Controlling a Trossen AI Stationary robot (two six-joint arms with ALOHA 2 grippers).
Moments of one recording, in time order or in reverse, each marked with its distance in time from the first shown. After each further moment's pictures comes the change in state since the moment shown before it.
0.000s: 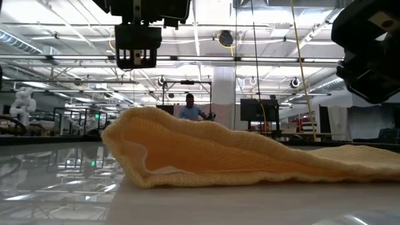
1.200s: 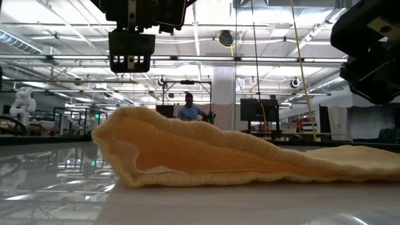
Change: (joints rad) left arm 0.000 0.000 -0.001 -0.067 -0.024 0.001; right arm 0.011 0.002 0.000 -0.014 0.029 0.047
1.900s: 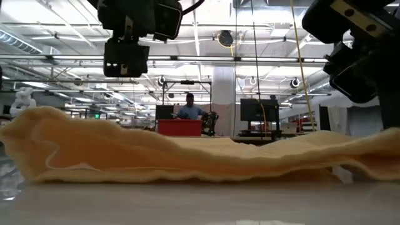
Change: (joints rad) left arm -0.001 -0.012 -0.001 -0.087 -0.116 -0.033; right arm -0.007 0.050 0.006 0.192 0.118 0.021
